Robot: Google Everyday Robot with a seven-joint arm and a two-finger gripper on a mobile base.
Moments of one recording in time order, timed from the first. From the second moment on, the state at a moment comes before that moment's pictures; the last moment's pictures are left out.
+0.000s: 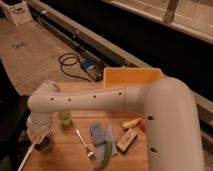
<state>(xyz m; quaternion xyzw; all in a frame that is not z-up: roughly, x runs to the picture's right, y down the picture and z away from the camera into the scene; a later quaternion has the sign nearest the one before) -0.312 0.222 0.639 -0.23 -0.43 -0.48 0.73</state>
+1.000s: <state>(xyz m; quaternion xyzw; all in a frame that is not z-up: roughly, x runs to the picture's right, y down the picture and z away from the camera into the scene) -0.287 0.230 0.673 -0.26 -0.41 -0.46 0.74</state>
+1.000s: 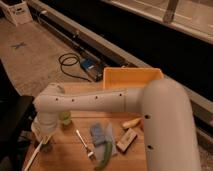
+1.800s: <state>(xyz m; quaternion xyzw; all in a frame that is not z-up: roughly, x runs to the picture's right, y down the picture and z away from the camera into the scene) -0.307 0.222 0.693 -0.25 -0.43 -0.45 0.74</state>
